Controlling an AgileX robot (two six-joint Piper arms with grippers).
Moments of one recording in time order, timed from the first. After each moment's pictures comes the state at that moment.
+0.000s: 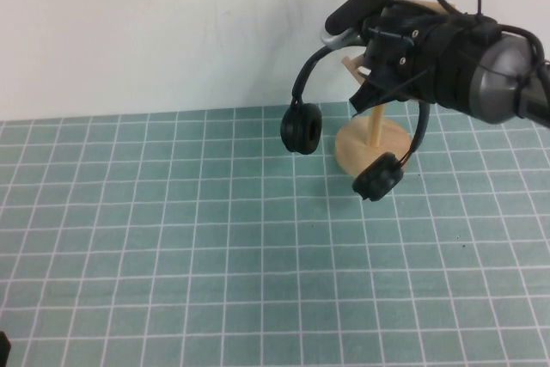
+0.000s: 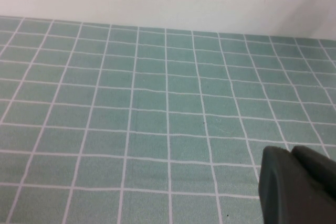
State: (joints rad) right arm 0.62 1.99 -1.66 -0.89 0.90 0.55; left arm -0.11 -0.01 0.02 0.01 0.35 -0.10
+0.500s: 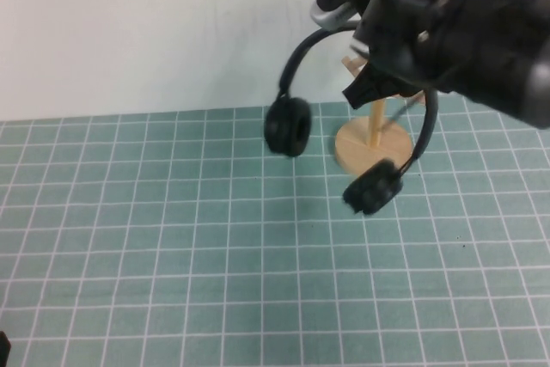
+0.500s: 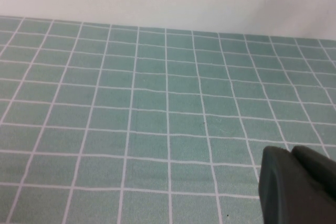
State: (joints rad) right arm 0.75 1.80 -1.66 -0.81 1.14 0.51; left arm -0.11 -0.01 0.02 0.01 0.35 -0.10
